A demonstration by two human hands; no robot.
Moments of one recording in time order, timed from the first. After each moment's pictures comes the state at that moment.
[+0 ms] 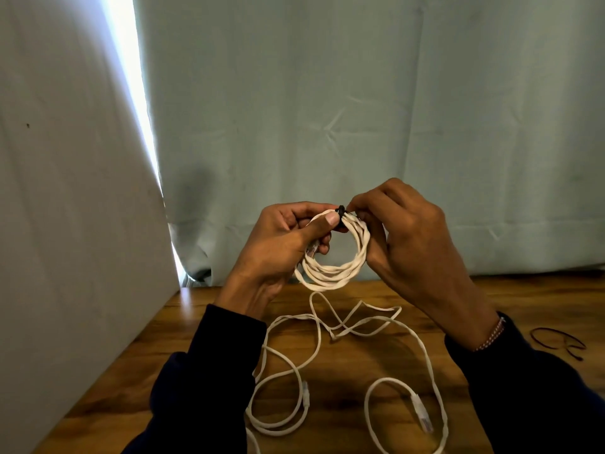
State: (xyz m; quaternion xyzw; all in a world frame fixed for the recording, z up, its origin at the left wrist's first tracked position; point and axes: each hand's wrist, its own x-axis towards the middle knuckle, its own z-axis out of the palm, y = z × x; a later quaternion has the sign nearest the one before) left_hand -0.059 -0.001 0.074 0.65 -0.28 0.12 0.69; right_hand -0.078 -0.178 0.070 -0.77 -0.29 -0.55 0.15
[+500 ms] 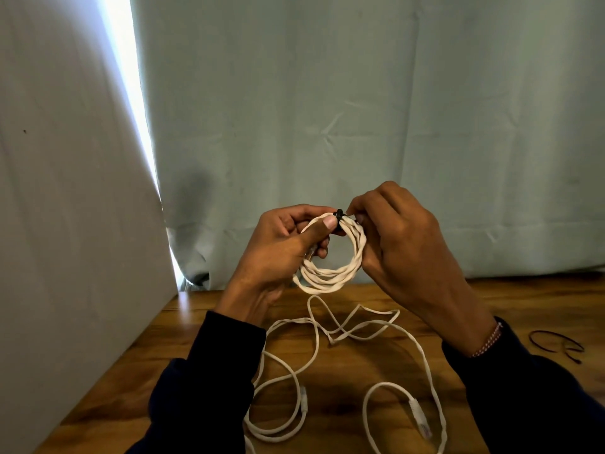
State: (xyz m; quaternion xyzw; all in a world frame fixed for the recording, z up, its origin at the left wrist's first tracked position) left_hand -0.058 -0.003 0.072 0.66 -0.28 0.13 0.68; right_hand -0.082 -0.173 0.070 -0.79 -0.27 -0.54 0.14
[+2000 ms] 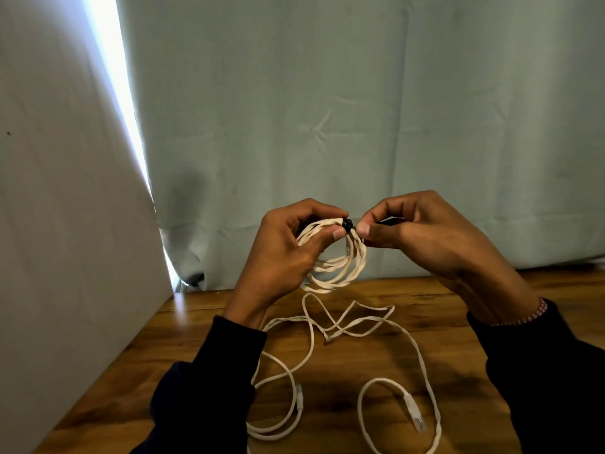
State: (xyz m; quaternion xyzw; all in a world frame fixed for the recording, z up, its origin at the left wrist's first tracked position) left_hand -0.061 -0.011 0.068 0.73 -0.36 0.27 0.51; right_hand -0.098 -0.203 0.096 -0.82 -0.15 -0.18 0.52
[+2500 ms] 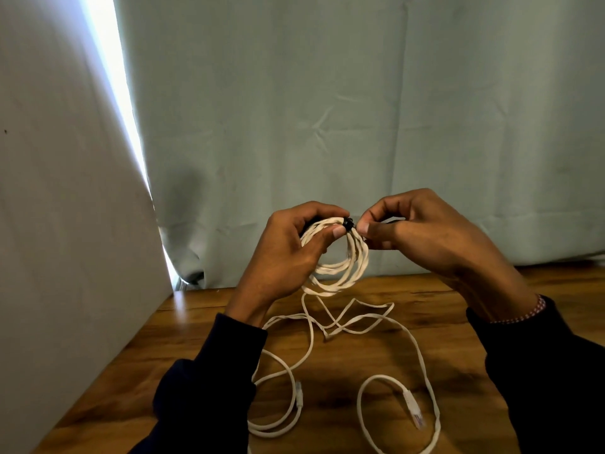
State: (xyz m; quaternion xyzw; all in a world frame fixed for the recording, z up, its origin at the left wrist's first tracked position) left_hand -0.059 -0.015 0.066 0.75 -0.35 0.28 0.48; right_hand -0.099 -0.201 0.097 -0.84 -0.12 -0.17 0.50
